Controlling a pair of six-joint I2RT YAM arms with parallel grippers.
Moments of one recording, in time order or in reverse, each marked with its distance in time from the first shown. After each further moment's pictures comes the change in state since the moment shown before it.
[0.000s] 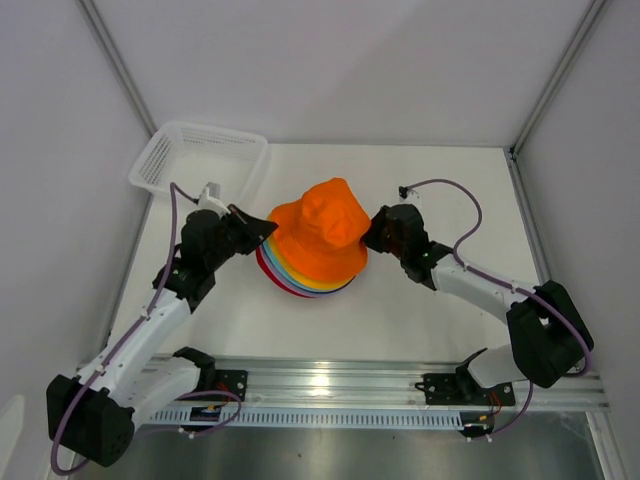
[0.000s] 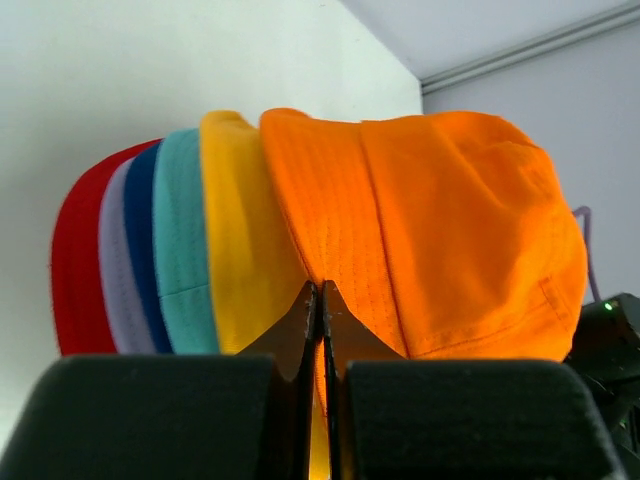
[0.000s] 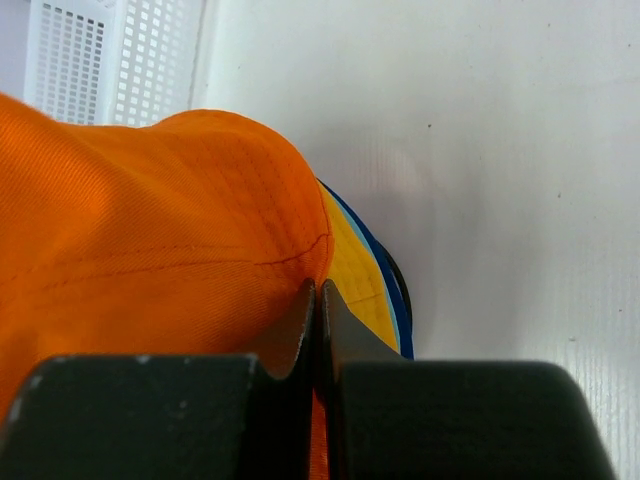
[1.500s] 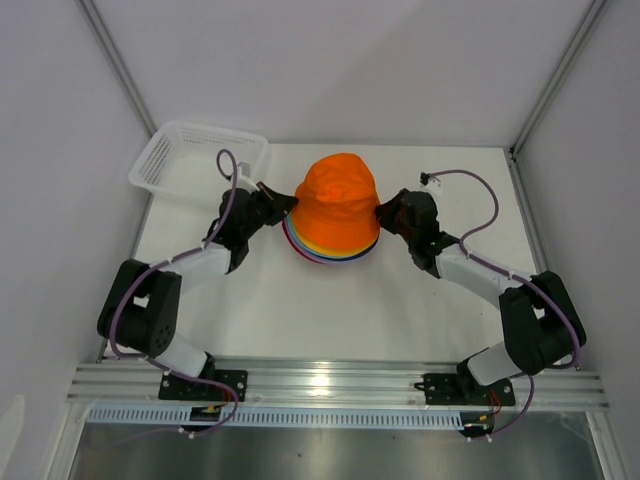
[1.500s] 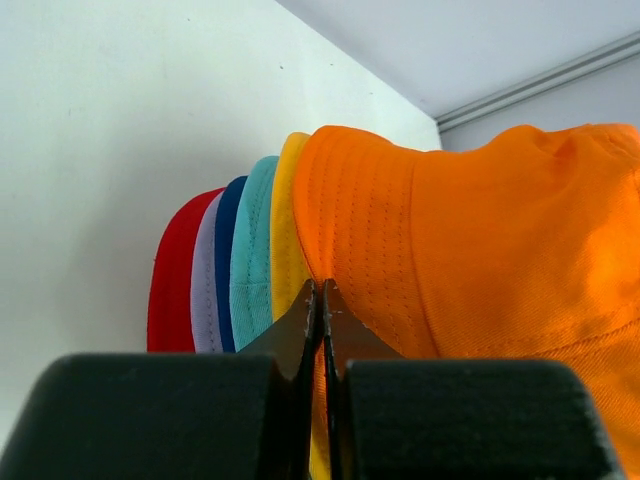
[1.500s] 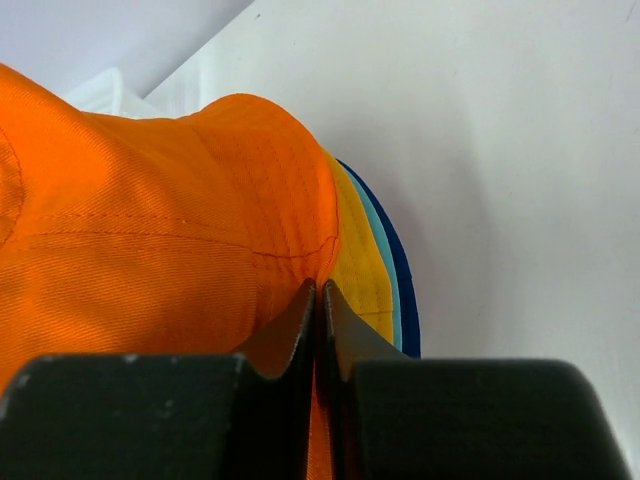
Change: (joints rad) left arm 0.027 0.583 0.002 0.676 0.022 0.049; right arm -0.113 0.049 0.003 0.129 0.097 -0.020
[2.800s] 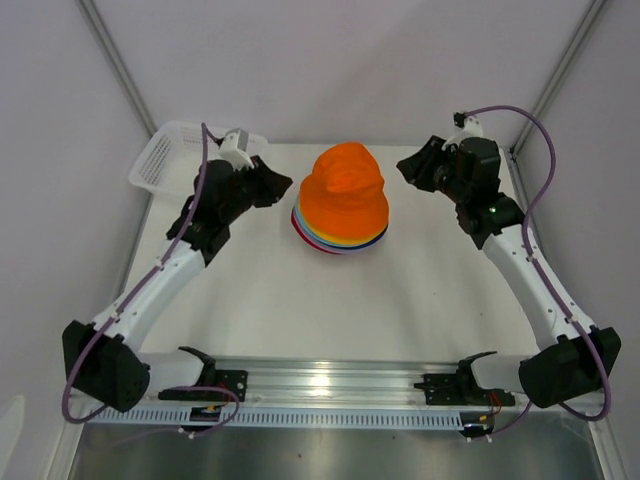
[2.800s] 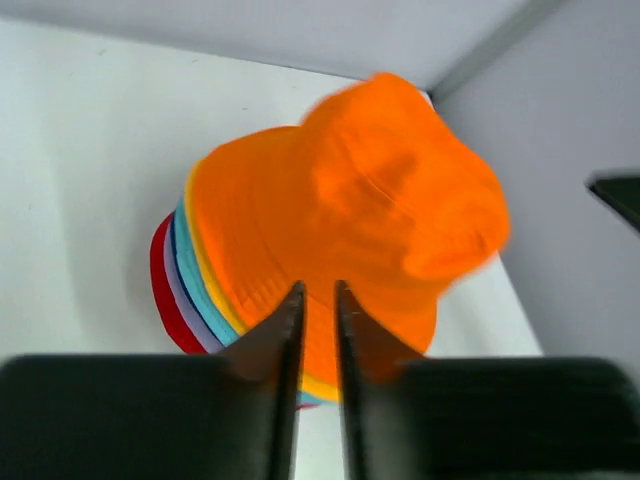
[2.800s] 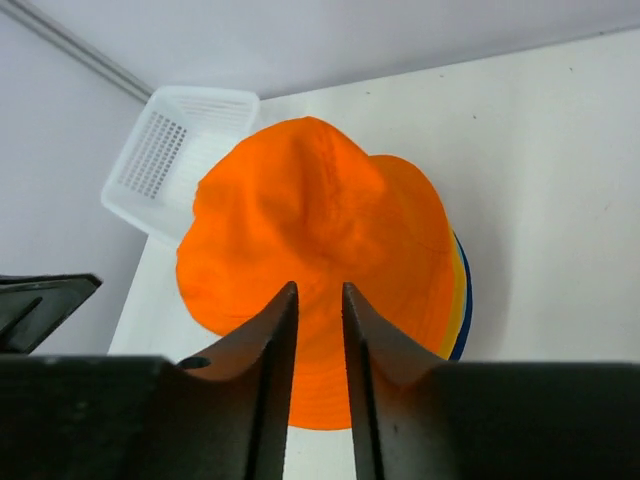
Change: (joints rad) left arm -0.066 -0.253 0.380 -0.657 -0.057 0.326; right arm -0.200 -0.168 0.463 -0.501 -0.350 -0.323
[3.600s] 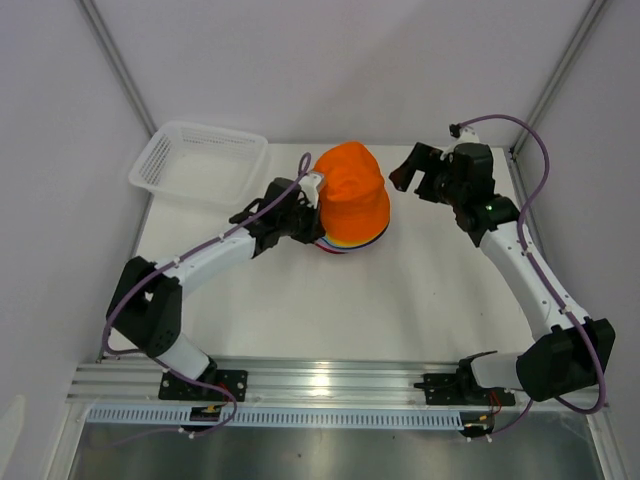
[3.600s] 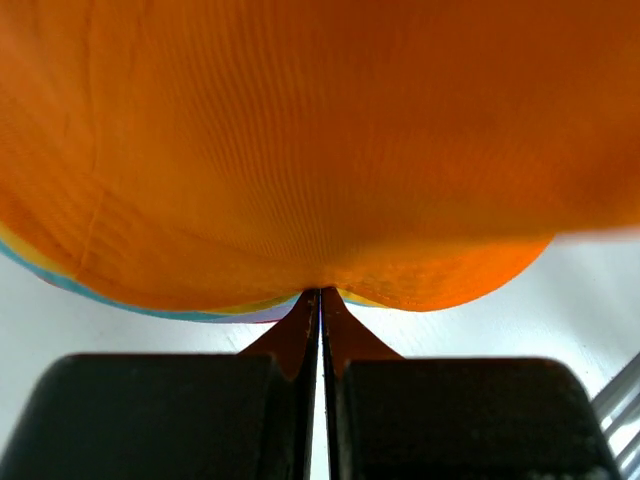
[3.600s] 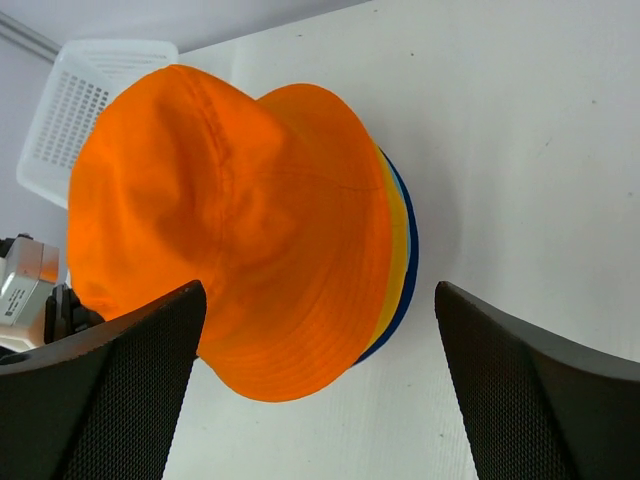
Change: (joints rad) left arm -0.195 0.298 0.011 -0.140 0.089 0.342; right arm -0.020 0.019 -0.031 -0.092 0.023 -0.040
